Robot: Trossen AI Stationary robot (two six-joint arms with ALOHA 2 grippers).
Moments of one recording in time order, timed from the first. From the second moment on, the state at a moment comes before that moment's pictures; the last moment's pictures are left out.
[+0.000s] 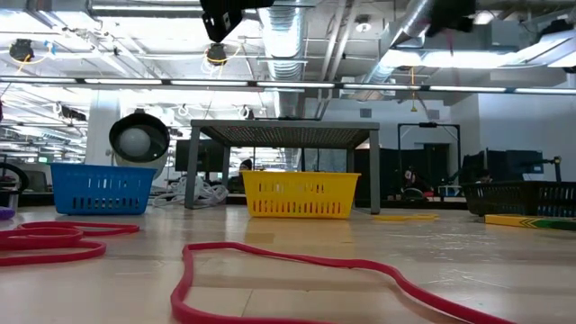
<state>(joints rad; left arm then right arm) -0.20 1.34 1.03 -0.17 -0.03 -0.32 0.06 1.18 1.33 -1.13 0.14 0.46</state>
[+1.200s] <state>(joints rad) -0.23 1.24 1.02 -0.31 -0.06 -0.31 -0.54 1.16 0.97 -1.56 -0.05 0.41</state>
